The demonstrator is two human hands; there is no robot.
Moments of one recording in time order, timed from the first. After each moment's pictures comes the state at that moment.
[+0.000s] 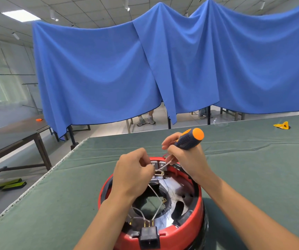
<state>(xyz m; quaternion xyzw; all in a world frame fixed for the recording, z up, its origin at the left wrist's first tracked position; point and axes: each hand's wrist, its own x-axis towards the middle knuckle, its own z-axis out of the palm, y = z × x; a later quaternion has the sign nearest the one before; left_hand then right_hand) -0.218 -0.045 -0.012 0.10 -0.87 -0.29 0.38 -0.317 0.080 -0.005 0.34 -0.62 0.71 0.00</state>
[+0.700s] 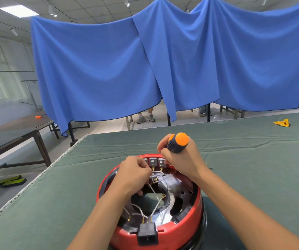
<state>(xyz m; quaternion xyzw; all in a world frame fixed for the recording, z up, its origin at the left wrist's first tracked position) -0.222 -0.048 -0.018 0.21 -0.87 -0.41 0.17 -0.313 0.079 -0.006 0.38 -0.72 0.58 0.07</state>
